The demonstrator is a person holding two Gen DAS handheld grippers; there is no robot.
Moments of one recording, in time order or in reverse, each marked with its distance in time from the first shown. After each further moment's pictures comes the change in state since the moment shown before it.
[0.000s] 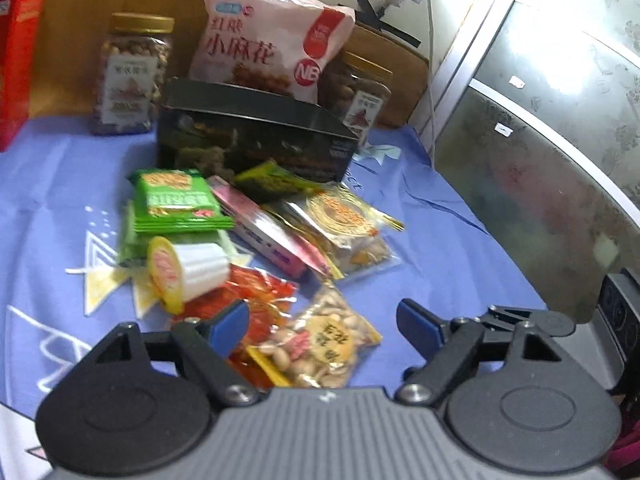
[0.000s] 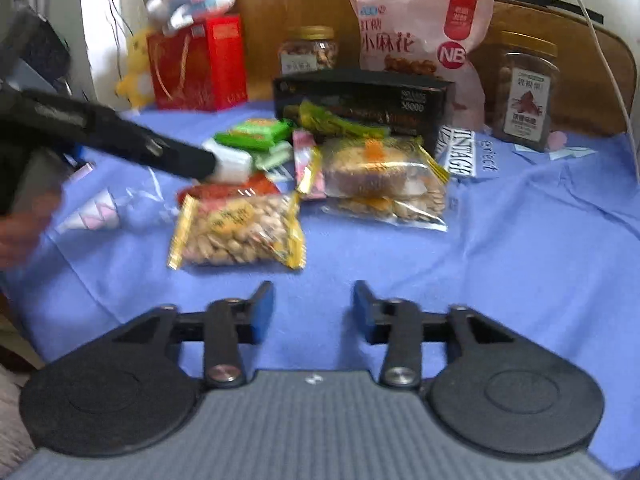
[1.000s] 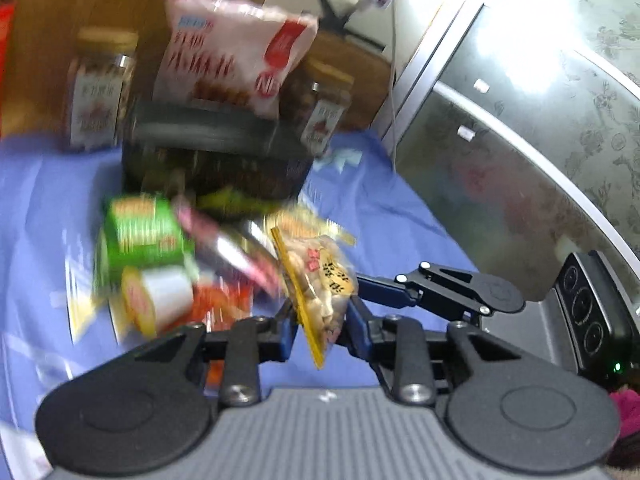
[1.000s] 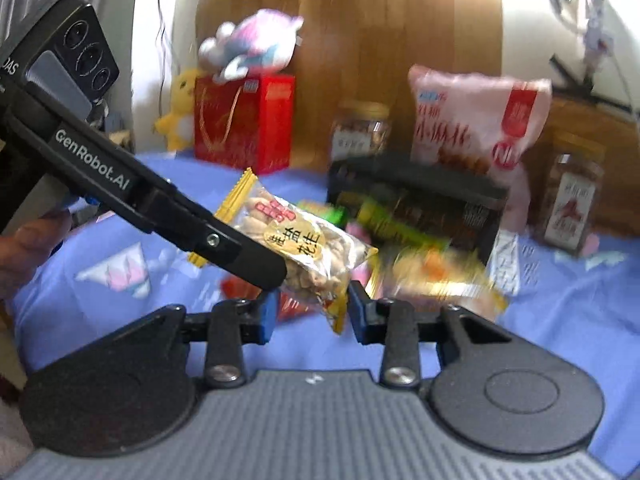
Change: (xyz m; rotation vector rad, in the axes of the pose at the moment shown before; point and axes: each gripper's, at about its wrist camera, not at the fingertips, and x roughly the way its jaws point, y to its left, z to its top) left arm -0.025 -0.020 0.033 0.034 0.011 -0.078; right arm 0.011 0.034 0.045 -0.154 -0.211 -0.005
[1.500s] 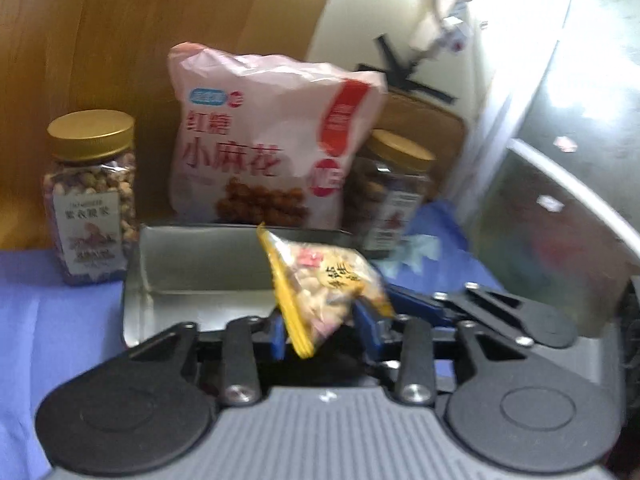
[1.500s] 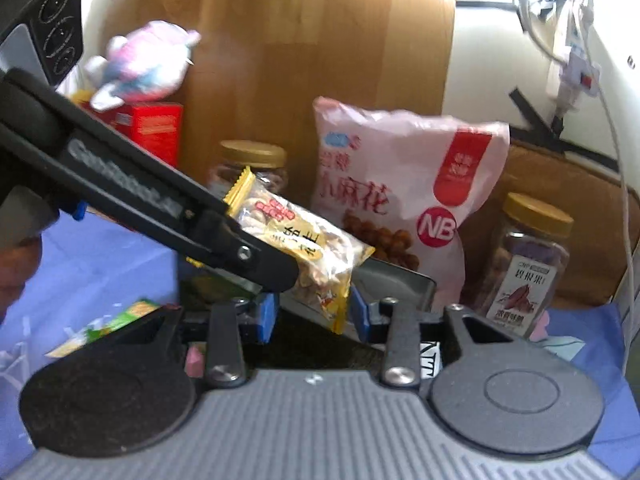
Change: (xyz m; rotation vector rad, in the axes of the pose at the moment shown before) left arm 0.093 0.038 0.118 0.008 -0.092 0.180; right arm 0.106 -0.073 0.057 0.013 0.013 -0.214
